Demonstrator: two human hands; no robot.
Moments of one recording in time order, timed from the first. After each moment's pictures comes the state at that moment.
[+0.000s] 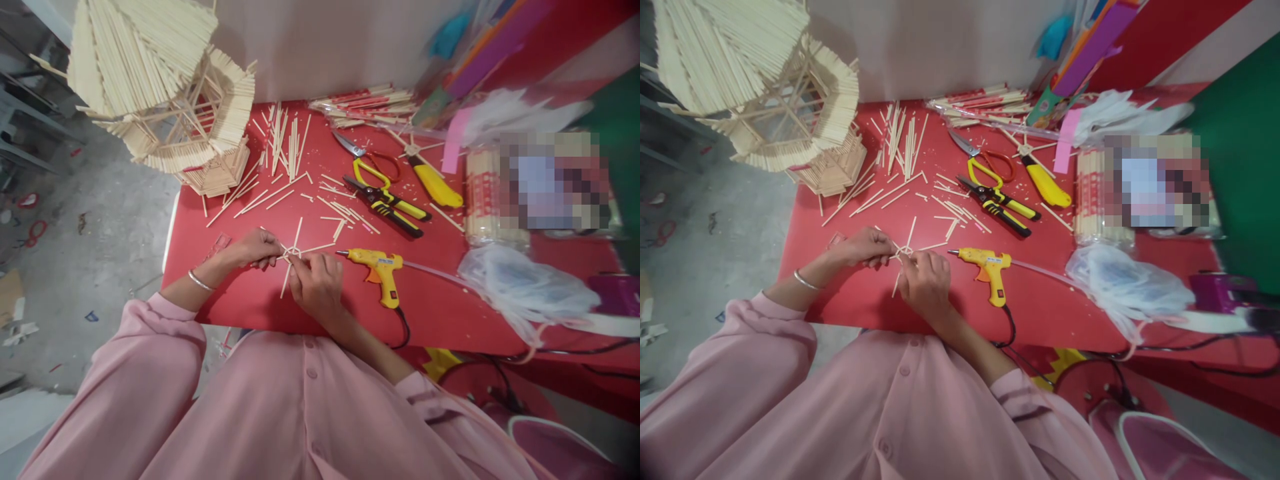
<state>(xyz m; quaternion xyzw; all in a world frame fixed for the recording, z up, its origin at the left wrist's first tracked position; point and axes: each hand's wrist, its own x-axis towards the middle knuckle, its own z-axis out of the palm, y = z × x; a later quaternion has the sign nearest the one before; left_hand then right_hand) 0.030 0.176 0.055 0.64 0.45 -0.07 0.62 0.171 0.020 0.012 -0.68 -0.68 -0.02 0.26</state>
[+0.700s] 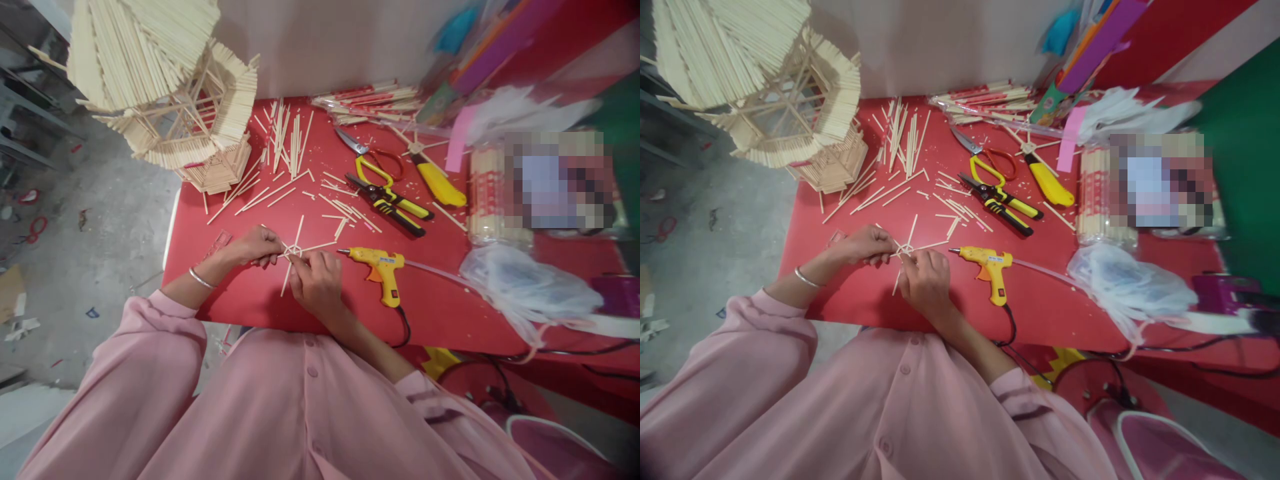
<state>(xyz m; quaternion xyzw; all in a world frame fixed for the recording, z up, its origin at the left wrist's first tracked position) 0.035 0.175 0.060 0.62 0.47 -0.08 0.63 0.174 0.021 0.011 -0.67 -0.70 0.00 0.25</state>
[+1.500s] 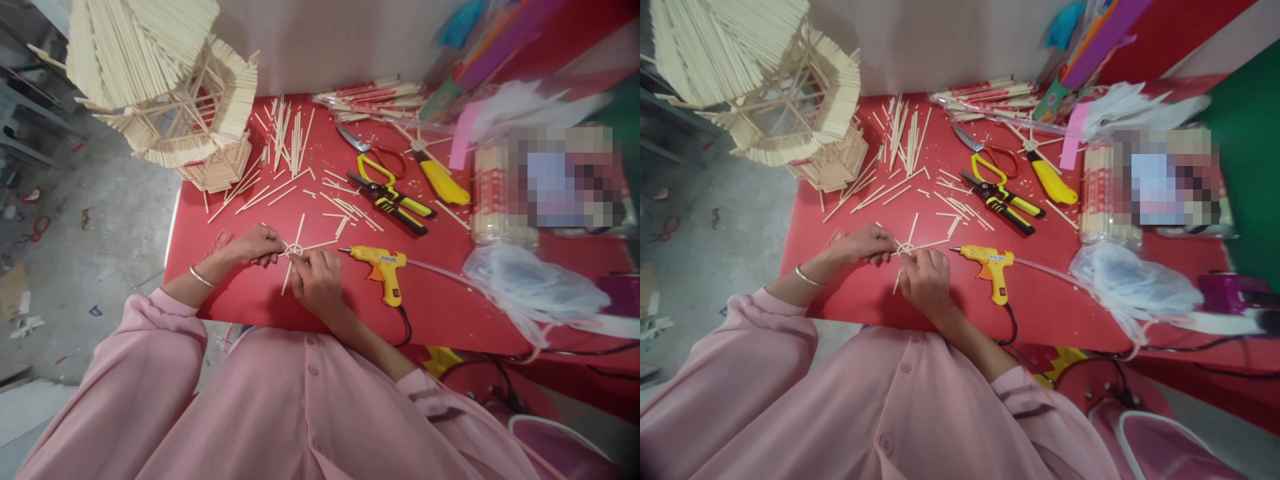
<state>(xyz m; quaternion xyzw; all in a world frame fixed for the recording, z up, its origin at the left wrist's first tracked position) 0.033 0.176 0.054 0.61 0.47 -0.08 0.63 0.175 0.021 0.010 -0.66 -0.71 -0.01 0.26</state>
